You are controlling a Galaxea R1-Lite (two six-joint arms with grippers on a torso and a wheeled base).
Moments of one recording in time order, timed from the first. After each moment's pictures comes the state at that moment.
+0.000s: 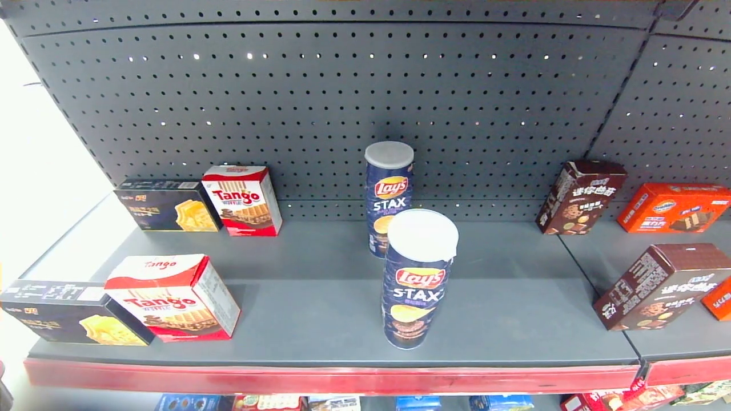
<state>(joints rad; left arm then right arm) 0.00 0.00 0.00 -0.03 0.04 -0.01 -0.32 0.00 0.00 0.00 0.01 0.01</state>
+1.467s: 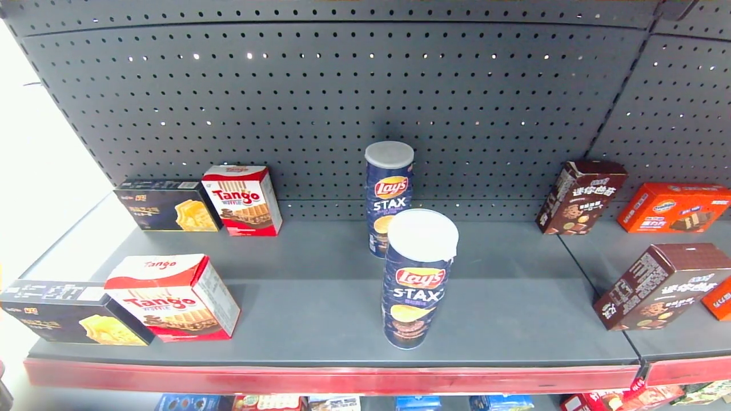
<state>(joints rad) 0.00 0.00 0.00 0.01 0.01 0.02 -0.06 0.62 -0.53 0.05 0.36 -0.24</state>
